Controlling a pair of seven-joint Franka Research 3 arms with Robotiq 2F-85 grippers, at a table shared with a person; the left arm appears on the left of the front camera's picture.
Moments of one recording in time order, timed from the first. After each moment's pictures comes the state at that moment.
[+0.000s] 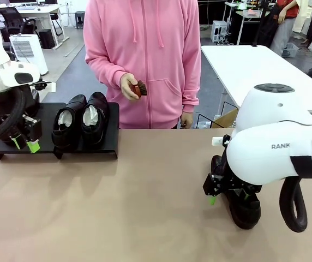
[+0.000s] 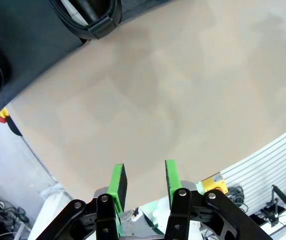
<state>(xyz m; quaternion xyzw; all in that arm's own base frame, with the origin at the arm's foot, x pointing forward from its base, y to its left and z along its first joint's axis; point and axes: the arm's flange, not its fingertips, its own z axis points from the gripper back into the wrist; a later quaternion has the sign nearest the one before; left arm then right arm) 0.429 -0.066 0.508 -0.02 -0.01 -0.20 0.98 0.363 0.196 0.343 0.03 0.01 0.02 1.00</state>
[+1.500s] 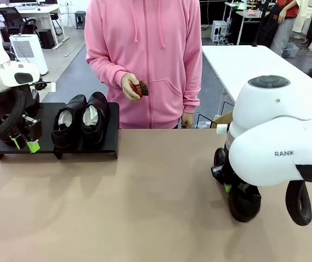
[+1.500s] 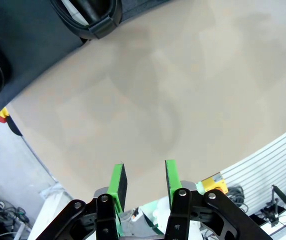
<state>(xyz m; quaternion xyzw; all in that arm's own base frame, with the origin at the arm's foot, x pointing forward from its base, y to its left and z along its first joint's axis) 0.429 -0.066 0.508 -0.02 -0.01 -0.20 0.98 0.370 0.204 0.387 -0.01 -0.06 -0.04 1.00</state>
